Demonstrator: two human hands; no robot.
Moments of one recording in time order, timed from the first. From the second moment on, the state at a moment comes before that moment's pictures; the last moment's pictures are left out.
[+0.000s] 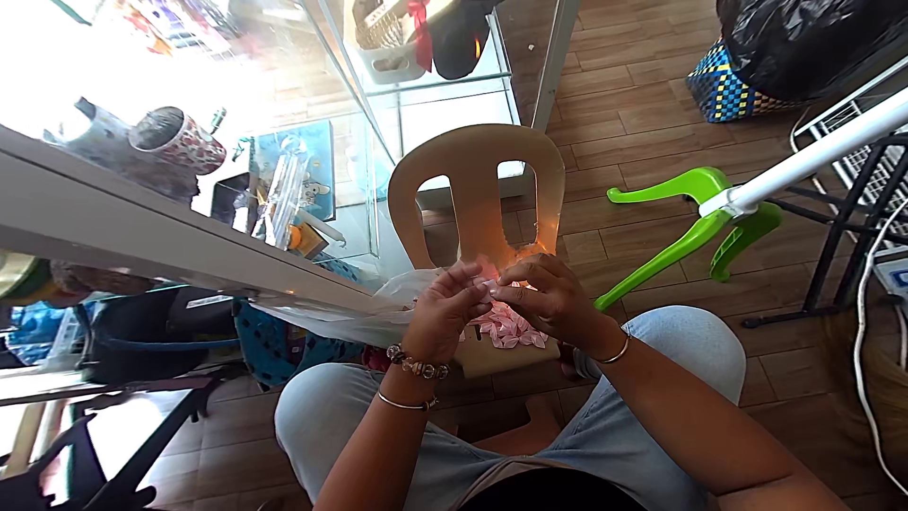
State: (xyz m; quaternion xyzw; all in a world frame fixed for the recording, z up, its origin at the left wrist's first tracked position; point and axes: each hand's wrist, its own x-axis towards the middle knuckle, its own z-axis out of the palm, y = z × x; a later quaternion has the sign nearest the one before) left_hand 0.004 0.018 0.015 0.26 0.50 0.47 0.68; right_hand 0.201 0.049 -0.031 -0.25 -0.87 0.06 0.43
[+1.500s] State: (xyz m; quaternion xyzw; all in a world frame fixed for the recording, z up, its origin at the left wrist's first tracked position) left_hand 0.020 0.019 0.006 0.29 0.45 0.50 0.67; right_hand 0.188 0.044 -0.006 -0.40 -0.55 0.56 0.47
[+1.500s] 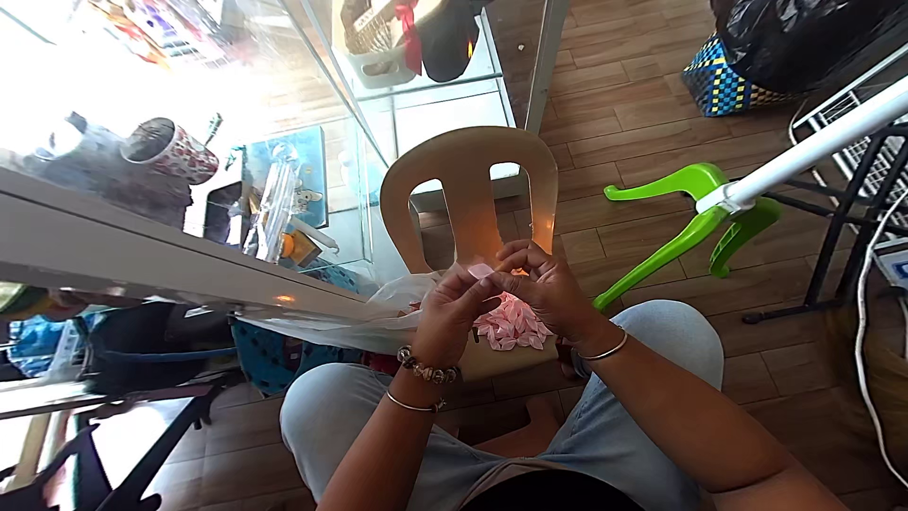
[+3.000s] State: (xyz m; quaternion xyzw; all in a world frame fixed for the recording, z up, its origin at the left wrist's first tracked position) left_hand 0.021 0.026 0.010 0.31 0.50 0.52 0.62; right_hand 0.189 0.041 -0.018 -0.39 -0.76 0.25 0.45
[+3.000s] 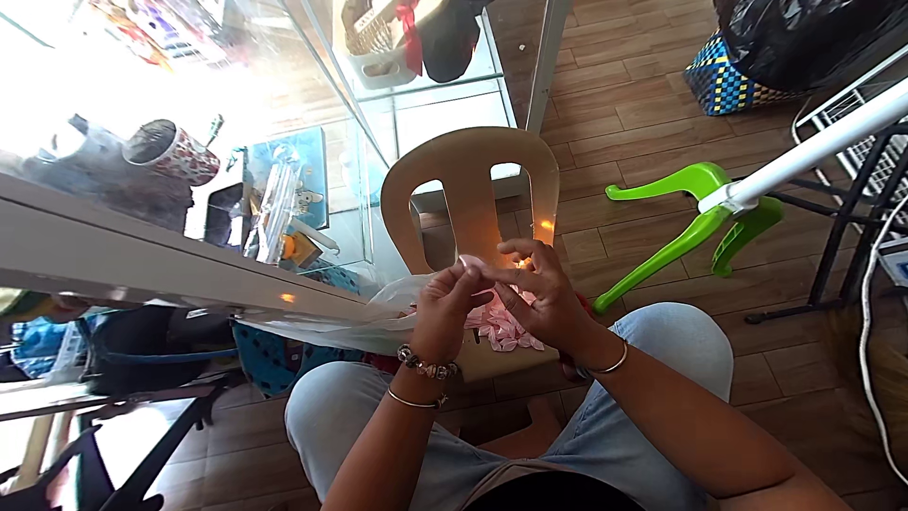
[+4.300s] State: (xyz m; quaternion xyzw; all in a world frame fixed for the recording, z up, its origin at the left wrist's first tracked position) left_hand 0.005 0.026 -0.008 0.54 0.36 0.47 0.60; right_hand 0.197 0.044 0.000 -0.35 -0.27 0.84 0.30
